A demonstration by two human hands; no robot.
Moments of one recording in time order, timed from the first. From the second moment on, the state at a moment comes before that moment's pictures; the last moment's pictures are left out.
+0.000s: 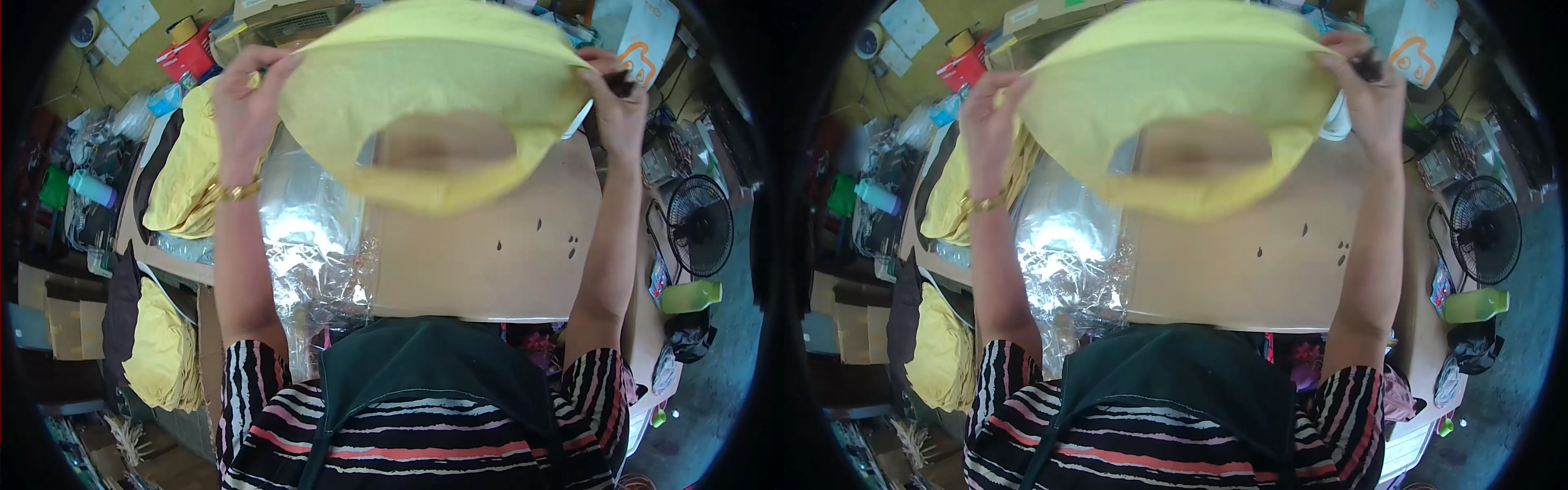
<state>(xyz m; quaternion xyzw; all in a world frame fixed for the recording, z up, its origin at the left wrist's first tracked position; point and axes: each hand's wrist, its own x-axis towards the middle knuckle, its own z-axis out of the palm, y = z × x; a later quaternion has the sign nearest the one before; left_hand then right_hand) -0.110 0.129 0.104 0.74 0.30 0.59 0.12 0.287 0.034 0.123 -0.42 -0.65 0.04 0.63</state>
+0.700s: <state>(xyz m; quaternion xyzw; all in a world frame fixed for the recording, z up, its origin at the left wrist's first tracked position) -0.185 0.044 -0.040 0.81 0.39 0.38 0.22 0.284 -0.040 -0.073 -0.58 -0.59 0.21 0.52</state>
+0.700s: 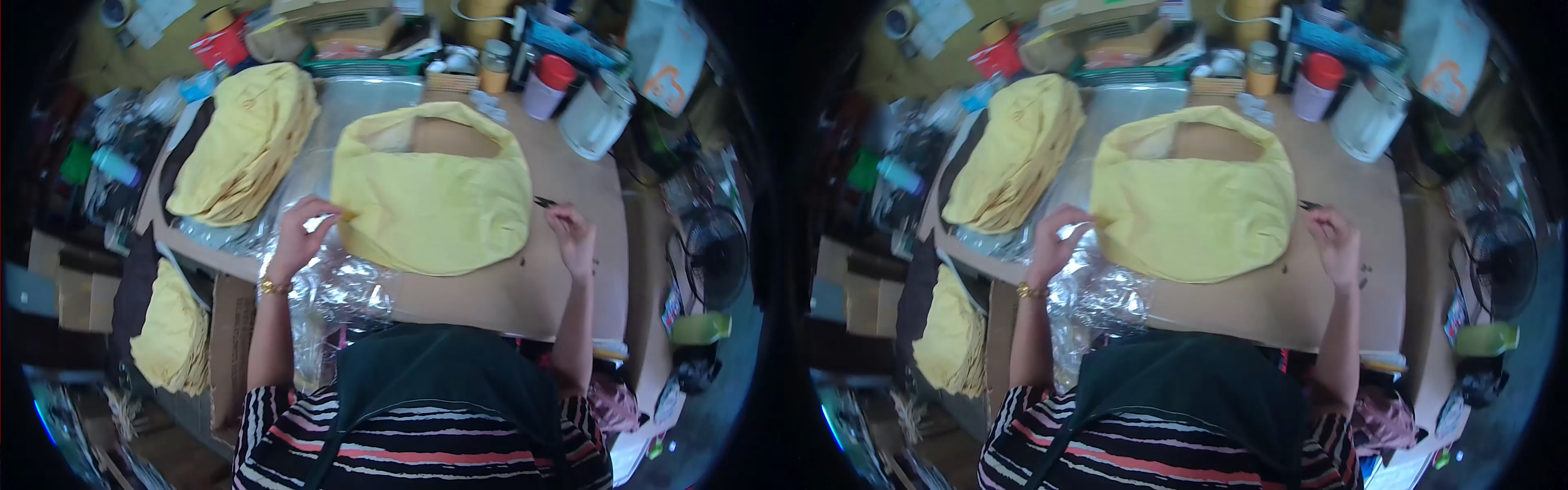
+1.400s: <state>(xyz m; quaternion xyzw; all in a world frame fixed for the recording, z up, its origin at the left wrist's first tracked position) -0.137 0.070 -0.075 0.83 0.41 0.30 0.24 0.230 -0.046 -0.070 -0.60 -0.71 0.18 0.31</state>
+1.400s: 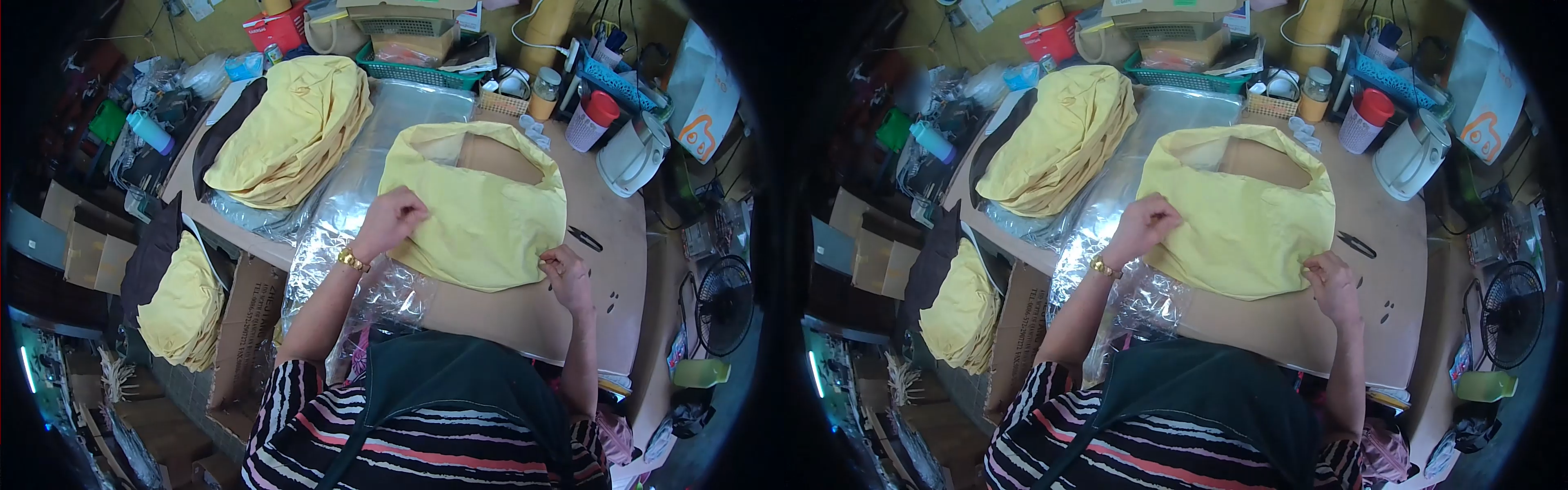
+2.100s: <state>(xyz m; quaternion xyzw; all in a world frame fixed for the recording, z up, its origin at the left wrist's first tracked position) -0.130 0.057 -0.070 0.77 0.43 0.37 0.30 0.231 -0.059 -0.094 -0.62 -0.65 0.16 0.41</state>
